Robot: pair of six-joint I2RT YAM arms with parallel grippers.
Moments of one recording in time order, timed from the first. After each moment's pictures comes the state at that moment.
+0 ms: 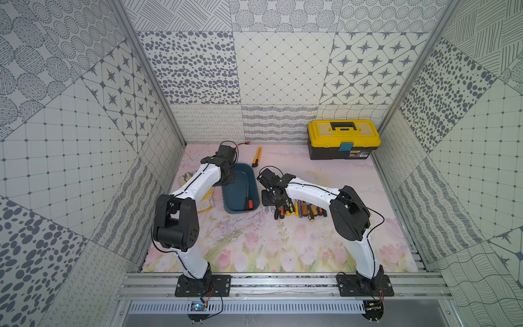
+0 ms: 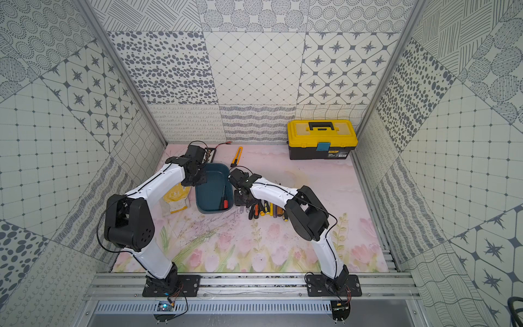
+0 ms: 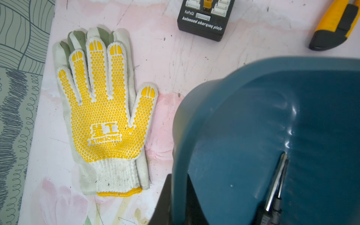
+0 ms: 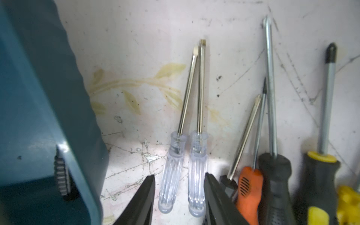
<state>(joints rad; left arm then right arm) -0.16 1.75 1.41 -0.84 -0.30 -0.35 0.86 2.13 1.69 -0.75 0.08 0.71</state>
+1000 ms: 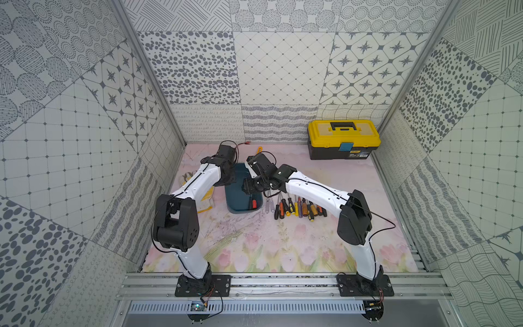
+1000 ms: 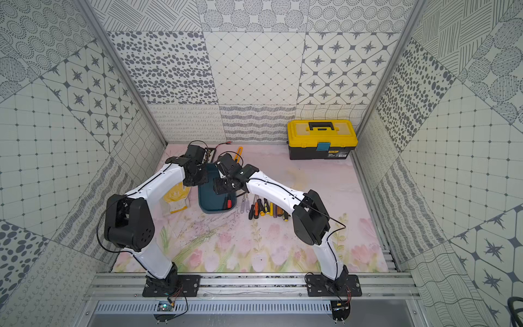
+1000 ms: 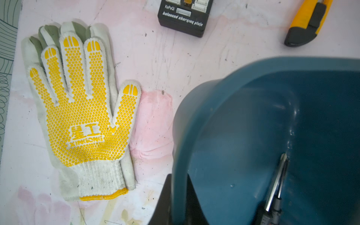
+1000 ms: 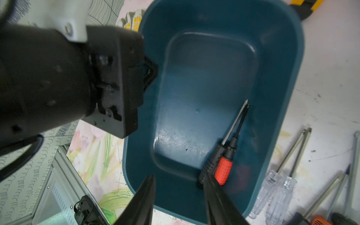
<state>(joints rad) -0.16 1.75 1.41 -0.82 -0.22 -0.35 0.92 2.12 1.95 -0.69 -0.11 0.54</state>
